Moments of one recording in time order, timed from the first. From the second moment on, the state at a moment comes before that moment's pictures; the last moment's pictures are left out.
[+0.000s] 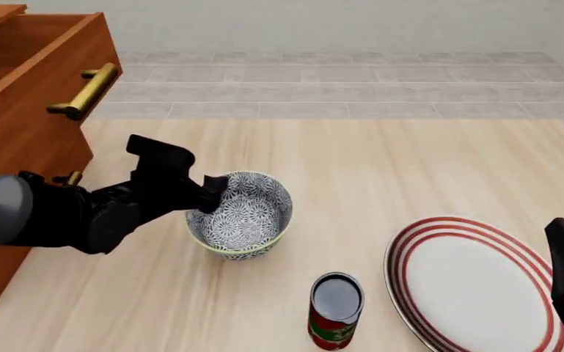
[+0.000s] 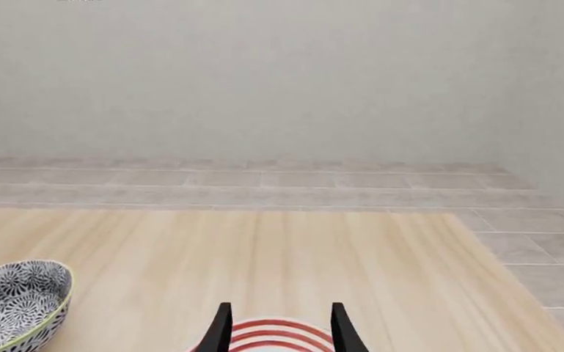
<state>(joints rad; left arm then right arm) -0.41 1.66 -0.64 -0.46 -0.02 -0.01 0.00 -0.01 -0.02 -0.02</state>
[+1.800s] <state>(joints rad) -0.47 1.60 -0.62 -0.41 -0.12 -0.01 0.00 -0.01 -0.02 -0.02</state>
